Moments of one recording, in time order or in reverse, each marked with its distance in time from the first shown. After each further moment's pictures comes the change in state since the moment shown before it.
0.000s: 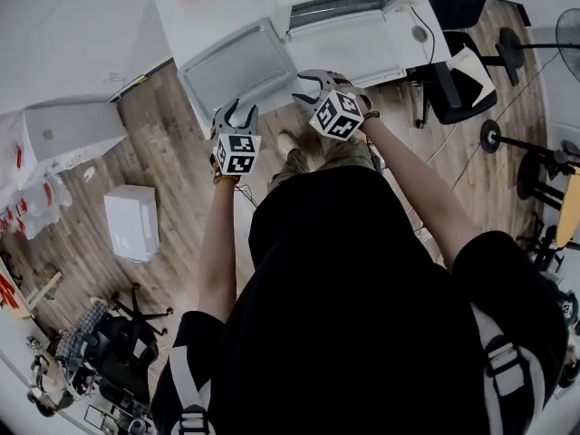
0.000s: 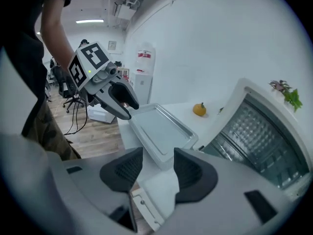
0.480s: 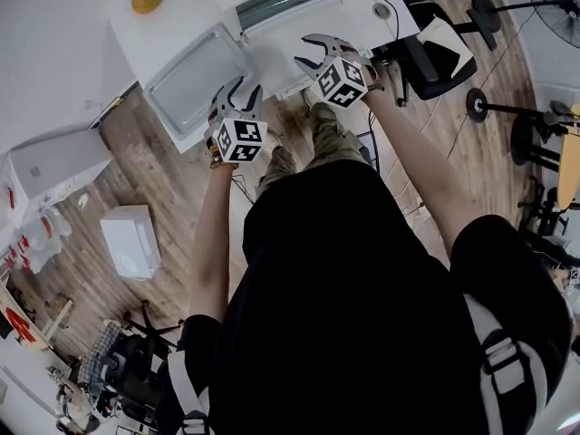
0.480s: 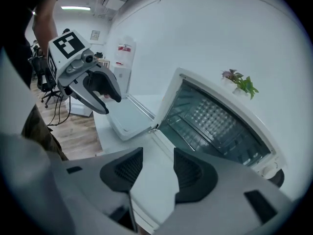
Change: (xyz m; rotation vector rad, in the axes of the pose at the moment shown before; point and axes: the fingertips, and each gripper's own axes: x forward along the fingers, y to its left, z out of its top) left arm 0.034 -0.077 0.107 0.228 -0.137 -0.089; right arm -0.072 -0.099 -0.069 0.058 0.063 -0.241
